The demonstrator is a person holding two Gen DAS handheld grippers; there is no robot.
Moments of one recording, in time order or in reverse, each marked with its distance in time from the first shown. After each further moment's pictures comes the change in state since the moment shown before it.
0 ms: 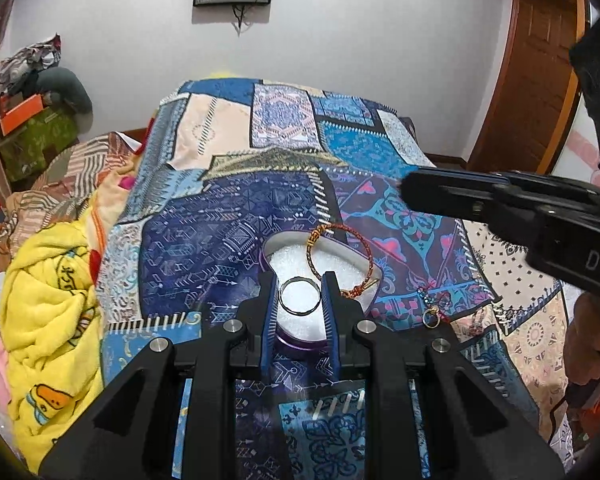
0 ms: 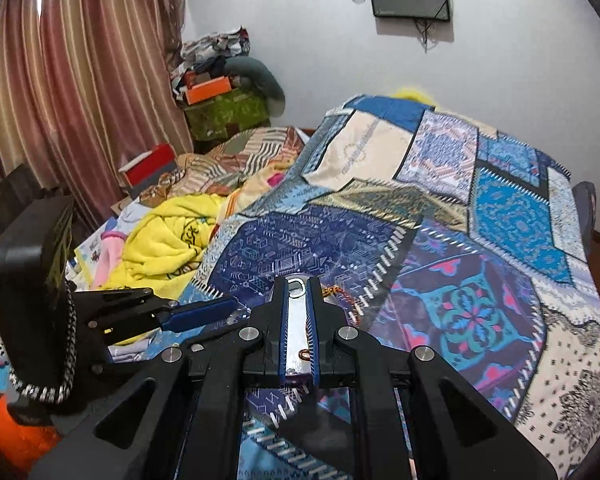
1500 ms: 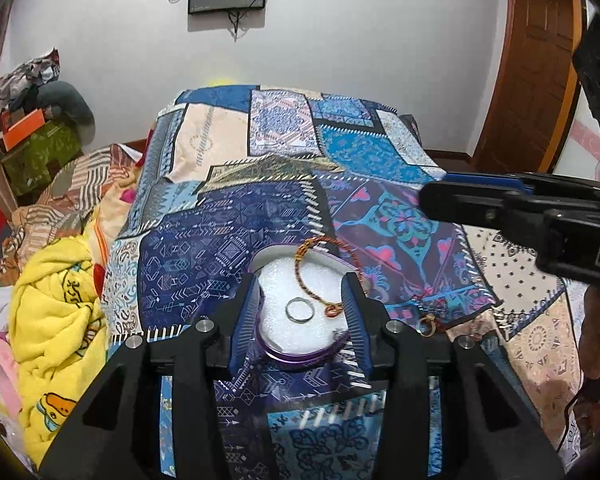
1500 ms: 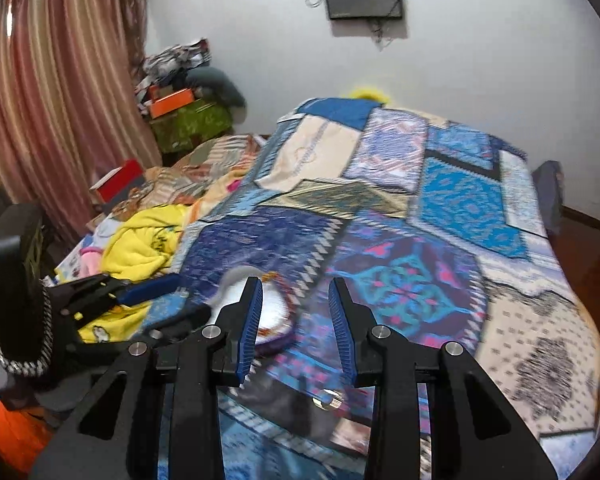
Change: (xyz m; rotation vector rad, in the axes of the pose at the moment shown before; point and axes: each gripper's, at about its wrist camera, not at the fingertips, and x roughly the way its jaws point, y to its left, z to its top) left arm -0.008 -0.020 0.011 0.041 -0.016 0.034; right arm -0.057 -0.039 -0.007 0.087 -0.022 -0.129
